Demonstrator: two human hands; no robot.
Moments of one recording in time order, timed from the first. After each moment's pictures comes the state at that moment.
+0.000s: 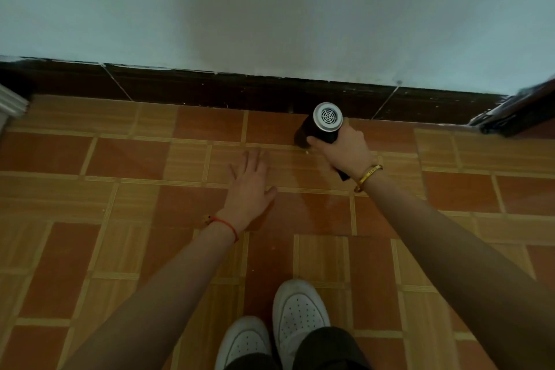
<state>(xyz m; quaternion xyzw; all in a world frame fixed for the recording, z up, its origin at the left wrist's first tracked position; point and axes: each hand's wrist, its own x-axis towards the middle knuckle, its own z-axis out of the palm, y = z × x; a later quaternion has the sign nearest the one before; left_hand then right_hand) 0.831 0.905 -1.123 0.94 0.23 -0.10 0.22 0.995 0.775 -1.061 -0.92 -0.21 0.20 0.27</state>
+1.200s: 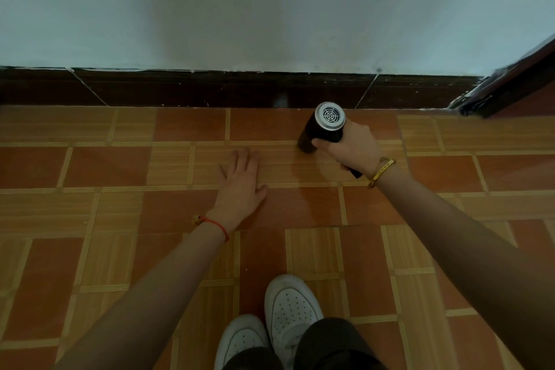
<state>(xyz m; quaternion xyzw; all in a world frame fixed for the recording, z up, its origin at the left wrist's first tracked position) 0.836 0.903 -1.131 0.95 0.21 -0.11 0.21 1.009 0.736 -1.055 -0.93 -0.24 0.21 0.21</state>
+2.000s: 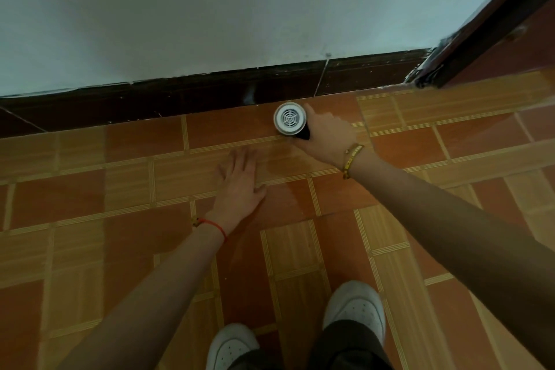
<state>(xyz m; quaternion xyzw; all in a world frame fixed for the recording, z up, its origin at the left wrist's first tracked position) 0.877 0.864 -1.139 0.96 0.13 -0.13 0.23 1.024 0.714 -1.066 -0.94 -0.31 0.10 0.09</state>
